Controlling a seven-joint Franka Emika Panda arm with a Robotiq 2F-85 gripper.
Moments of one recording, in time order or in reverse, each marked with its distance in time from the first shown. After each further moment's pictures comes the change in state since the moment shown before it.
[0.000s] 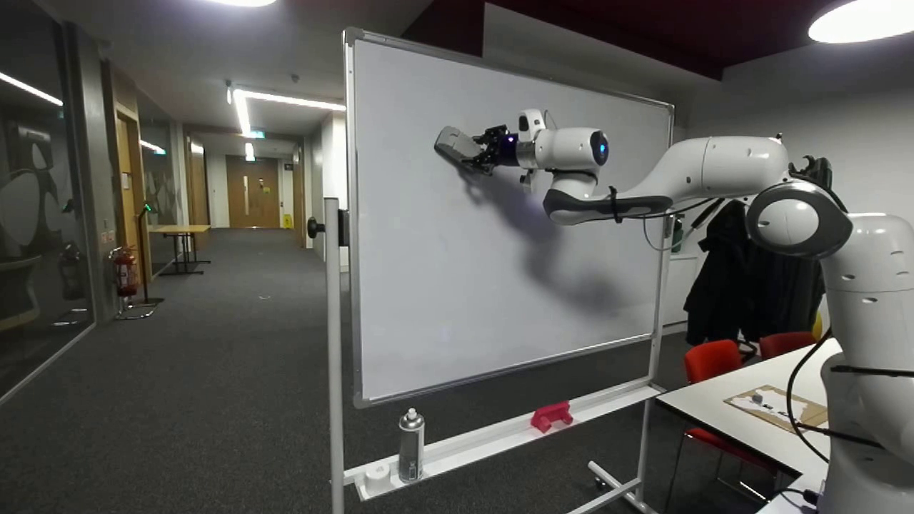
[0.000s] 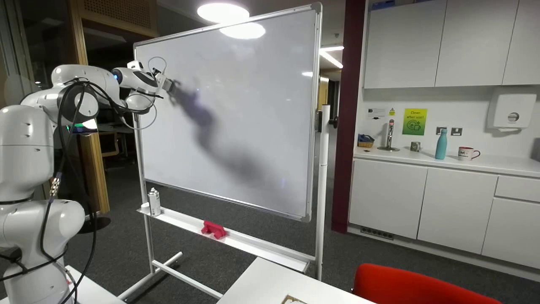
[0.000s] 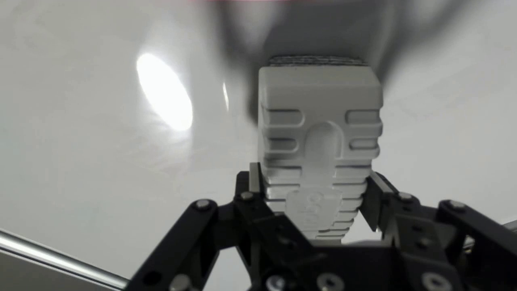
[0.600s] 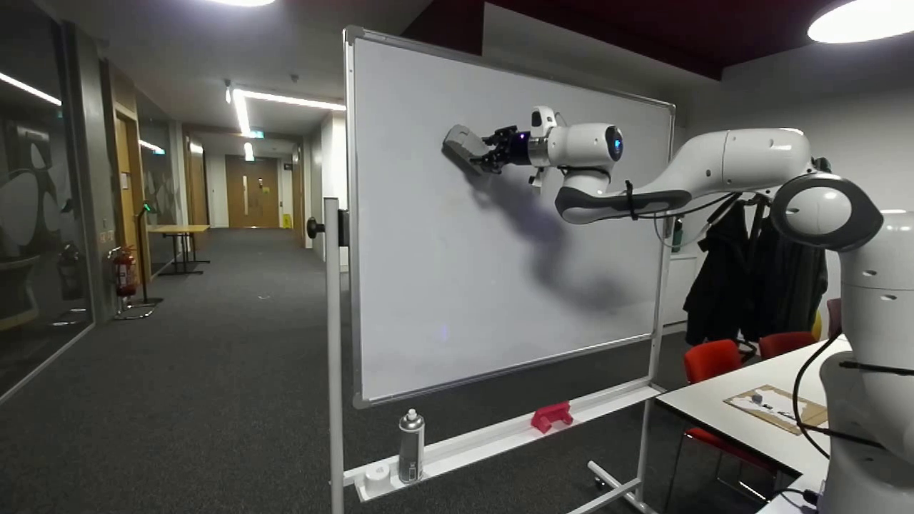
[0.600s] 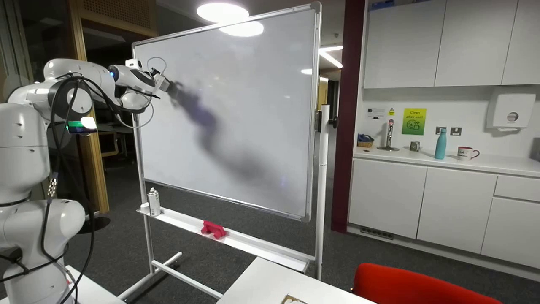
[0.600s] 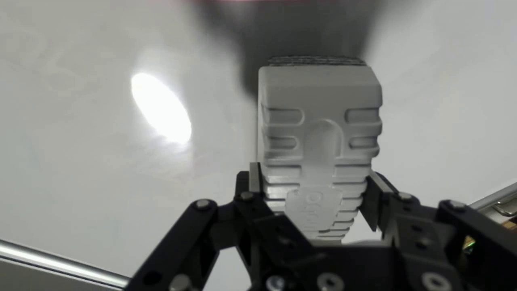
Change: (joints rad) arm 0.021 -0.106 0.007 -0.130 -0.001 -0.004 0.069
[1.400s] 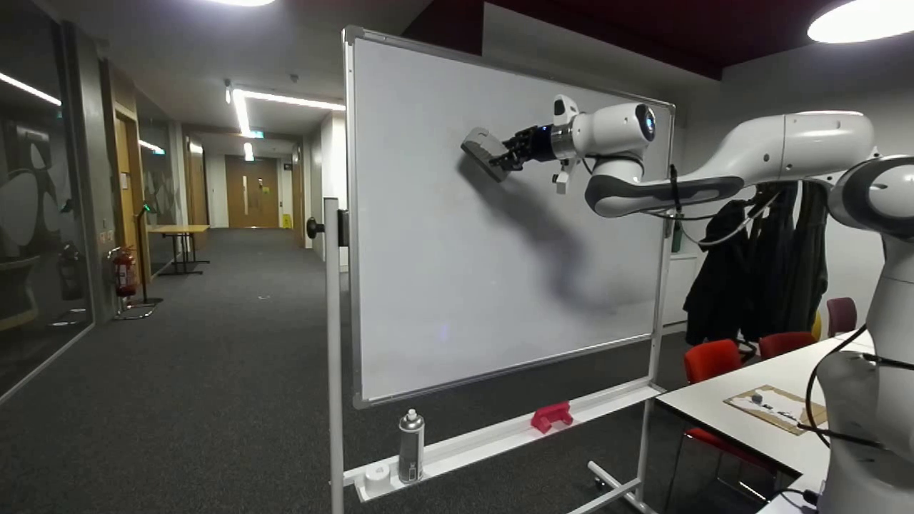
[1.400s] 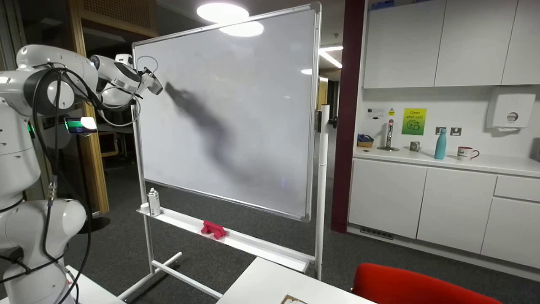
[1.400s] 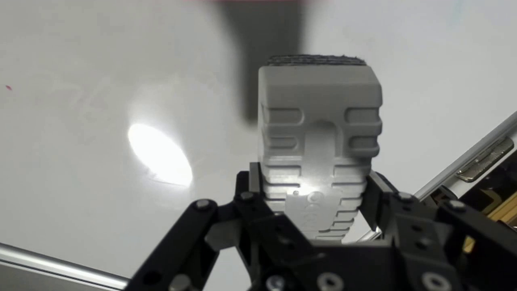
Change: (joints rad) arm 0.046 -0.245 0.069 -0.238 -0.021 -0.209 0.103
